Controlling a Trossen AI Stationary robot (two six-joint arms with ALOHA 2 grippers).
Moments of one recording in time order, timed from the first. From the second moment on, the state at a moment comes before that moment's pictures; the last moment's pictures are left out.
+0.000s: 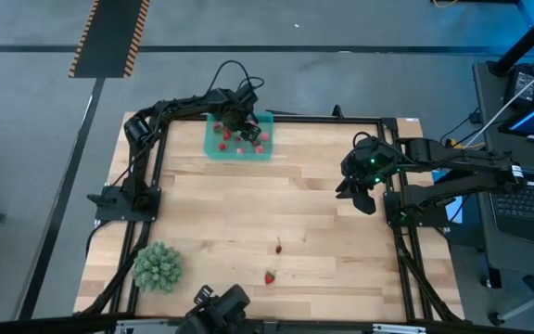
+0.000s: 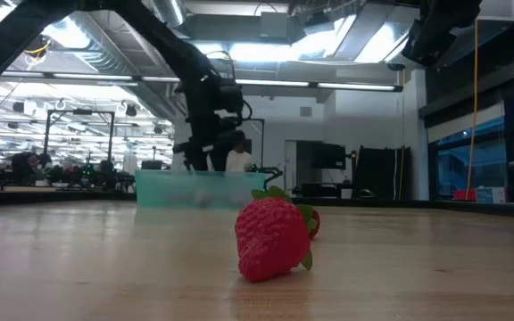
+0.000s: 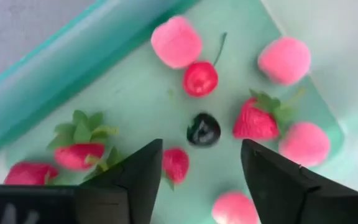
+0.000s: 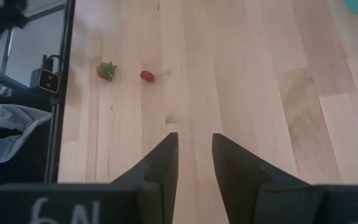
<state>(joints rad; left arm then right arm) 0.71 2.00 1.52 -0.77 0.01 -0.26 -0.10 1.00 1.01 -0.89 -0.28 0.17</state>
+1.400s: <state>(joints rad) 0.08 1.87 2.03 -1.56 0.02 -0.31 -0.10 1.00 1.01 -0.88 -0.28 0.24</state>
